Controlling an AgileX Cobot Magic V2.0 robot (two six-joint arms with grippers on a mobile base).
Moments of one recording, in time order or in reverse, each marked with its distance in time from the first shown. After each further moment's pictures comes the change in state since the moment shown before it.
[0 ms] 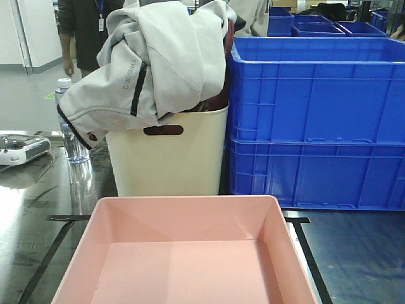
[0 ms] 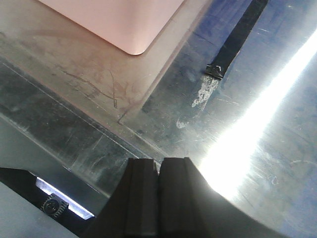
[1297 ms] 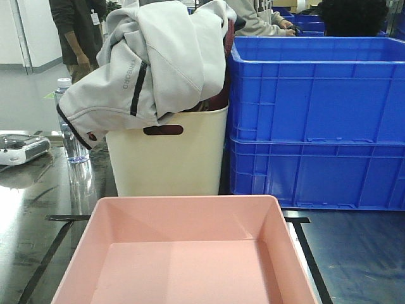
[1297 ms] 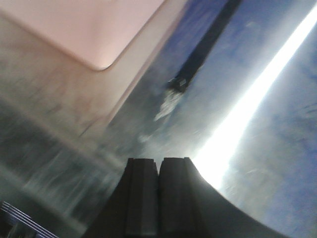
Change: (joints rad) left arm 0.035 0.000 0.000 0.044 0.000 -0.025; right arm -0.094 -0.064 0.047 -0.091 -0.110 -0.004
